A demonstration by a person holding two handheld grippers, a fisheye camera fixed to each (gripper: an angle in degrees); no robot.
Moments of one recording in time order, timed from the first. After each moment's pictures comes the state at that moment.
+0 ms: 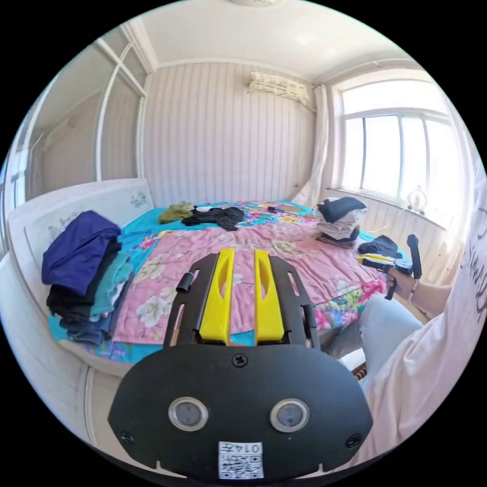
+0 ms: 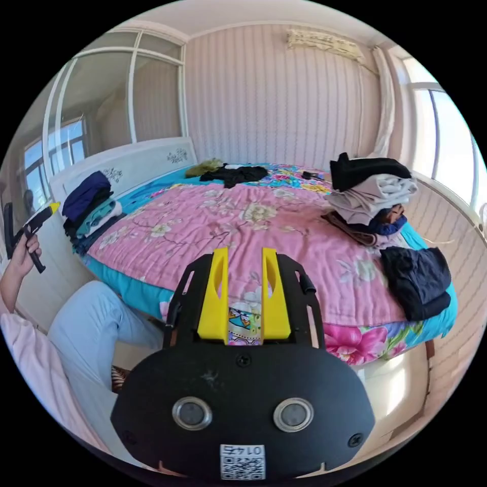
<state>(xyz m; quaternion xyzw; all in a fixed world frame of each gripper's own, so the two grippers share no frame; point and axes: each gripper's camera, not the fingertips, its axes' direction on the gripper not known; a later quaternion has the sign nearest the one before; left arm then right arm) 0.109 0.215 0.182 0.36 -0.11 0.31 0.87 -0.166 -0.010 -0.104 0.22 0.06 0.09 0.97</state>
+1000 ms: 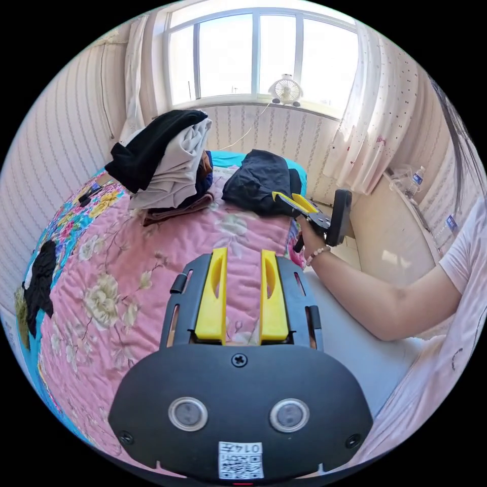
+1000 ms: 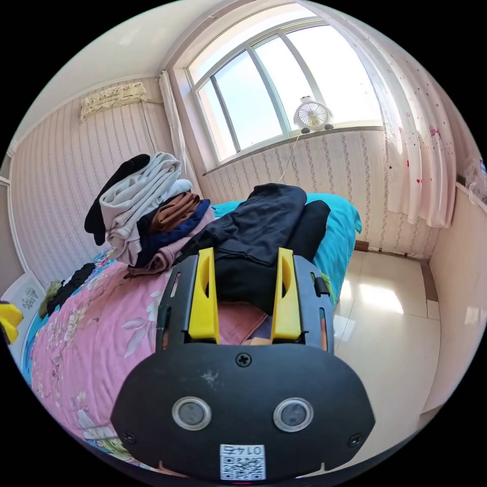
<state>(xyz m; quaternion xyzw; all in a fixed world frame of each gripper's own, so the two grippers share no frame) 0.591 -0.001 0.576 0.02 0.06 0.61 0.79 0.279 0.168 -0.322 0.33 0.32 0.45 0.77</state>
